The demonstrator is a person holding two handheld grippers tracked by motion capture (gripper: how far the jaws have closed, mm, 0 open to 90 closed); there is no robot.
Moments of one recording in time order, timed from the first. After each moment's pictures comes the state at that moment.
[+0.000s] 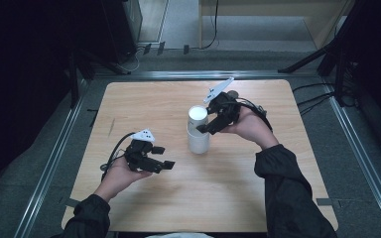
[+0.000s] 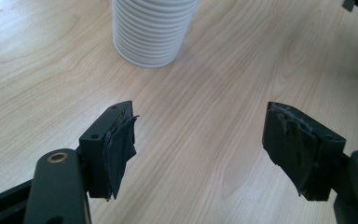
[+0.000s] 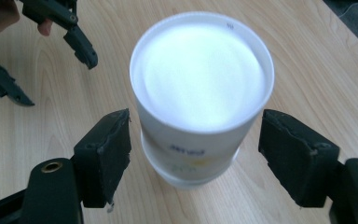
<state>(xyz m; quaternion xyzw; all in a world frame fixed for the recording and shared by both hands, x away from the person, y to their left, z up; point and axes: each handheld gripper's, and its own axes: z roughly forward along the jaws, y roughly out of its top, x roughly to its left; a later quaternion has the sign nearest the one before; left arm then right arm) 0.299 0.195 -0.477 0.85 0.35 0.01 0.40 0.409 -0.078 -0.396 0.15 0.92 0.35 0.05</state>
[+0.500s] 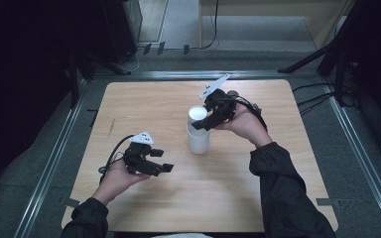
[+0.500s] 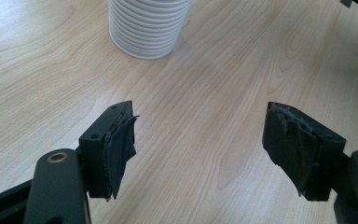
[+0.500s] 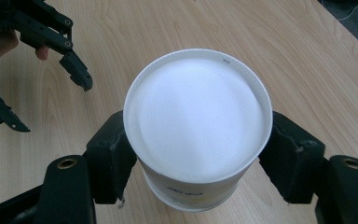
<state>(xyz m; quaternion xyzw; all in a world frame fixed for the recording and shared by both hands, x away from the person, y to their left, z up) 0.296 0.196 -0.480 0.85 0.35 0.00 0.39 0.415 -0.068 -0.395 0.16 0.92 0.36 0.04</state>
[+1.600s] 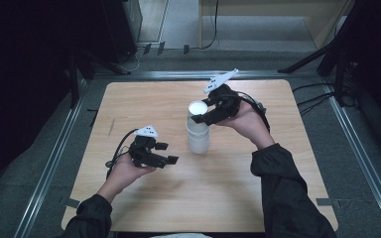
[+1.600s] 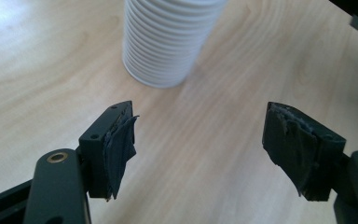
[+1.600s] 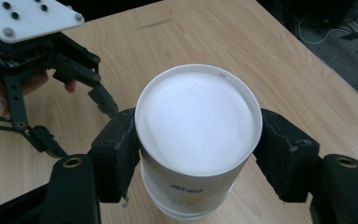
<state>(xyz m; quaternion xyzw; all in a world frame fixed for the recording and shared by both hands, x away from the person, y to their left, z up) 0.323 0.185 -0.482 0.84 0.36 0.02 0.41 0.408 -0.077 -0.373 0.18 0.89 0.41 0.06</state>
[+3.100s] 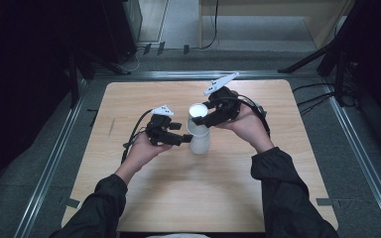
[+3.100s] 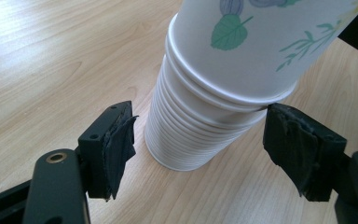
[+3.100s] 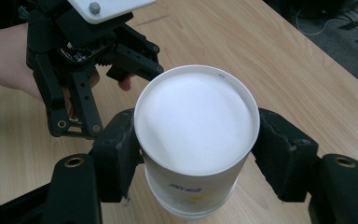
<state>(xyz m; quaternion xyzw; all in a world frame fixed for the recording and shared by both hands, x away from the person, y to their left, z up) 0.375 0.150 -0.470 0.83 0.35 0.04 0.43 0.403 -0.075 -0.380 0.19 0.90 0.40 0.06</state>
